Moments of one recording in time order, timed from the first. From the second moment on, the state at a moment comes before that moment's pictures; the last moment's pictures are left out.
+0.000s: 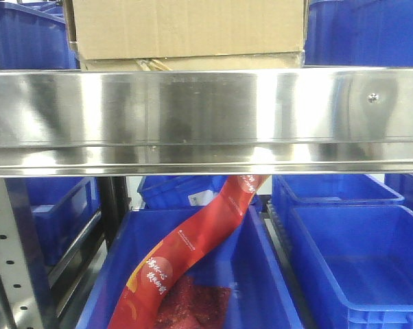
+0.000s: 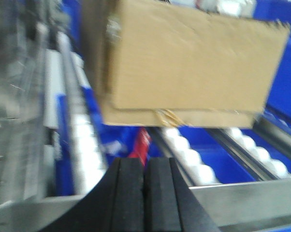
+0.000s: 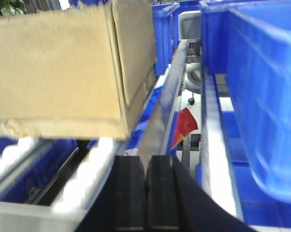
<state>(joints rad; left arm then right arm) -0.30 0.59 -0.47 0.04 0.12 -0.25 0.12 0.65 -0.50 -0.17 0.11 0.34</state>
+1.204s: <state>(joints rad) -0.22 0.13 -0.39 0.04 0.10 -0.25 -0.06 0.14 -0.26 0.09 0.04 -0.15</state>
